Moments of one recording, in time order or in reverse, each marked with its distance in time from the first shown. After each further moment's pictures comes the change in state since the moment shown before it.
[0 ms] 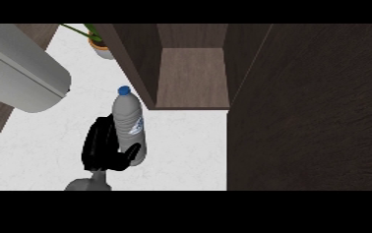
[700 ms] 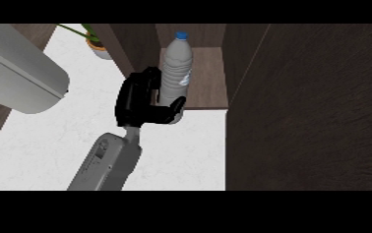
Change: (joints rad) left arm -0.357 -0.005 -0.170 0.037 -0.042 0.410 0.103; right arm -0.050 0.007 0.010 0.032 0.005 -0.032 0.013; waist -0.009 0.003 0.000
